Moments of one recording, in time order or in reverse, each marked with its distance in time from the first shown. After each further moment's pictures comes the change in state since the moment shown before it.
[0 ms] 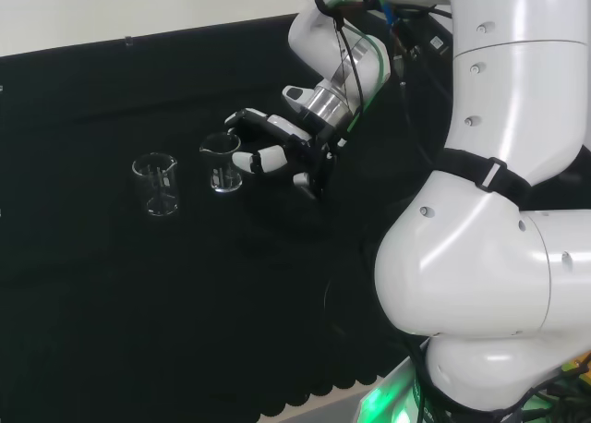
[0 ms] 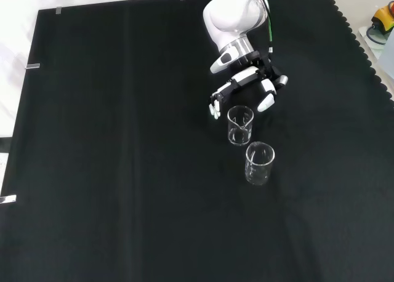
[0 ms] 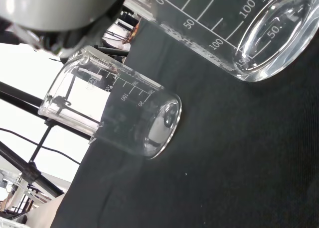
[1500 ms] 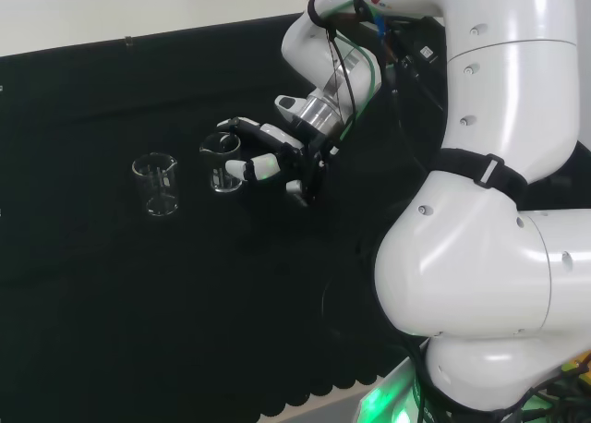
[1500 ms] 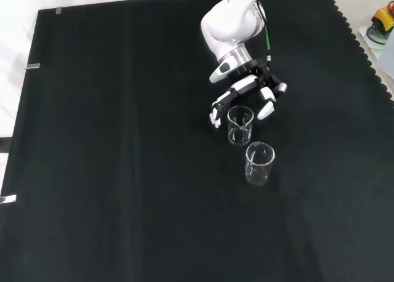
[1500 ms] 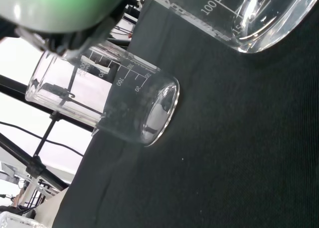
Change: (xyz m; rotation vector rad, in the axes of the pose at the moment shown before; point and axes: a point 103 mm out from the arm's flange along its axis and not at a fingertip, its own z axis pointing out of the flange) arm -0.008 0.008 0.019 0.020 0.037 -0.009
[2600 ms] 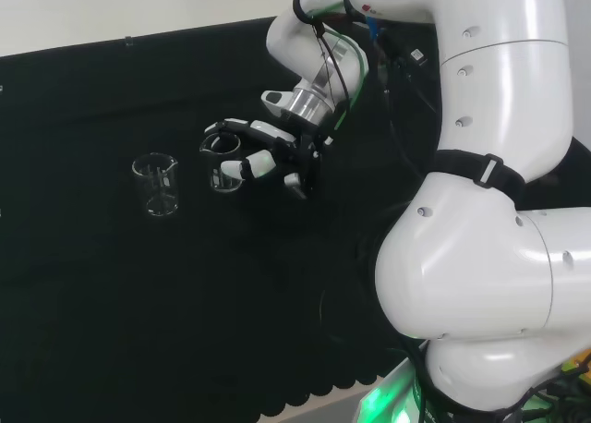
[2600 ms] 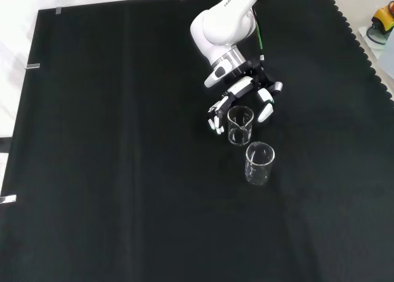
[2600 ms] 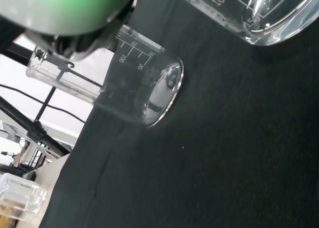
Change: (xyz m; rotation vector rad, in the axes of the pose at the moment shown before) arm 0.003 0.011 -0.001 0.109 -0.038 -0.028
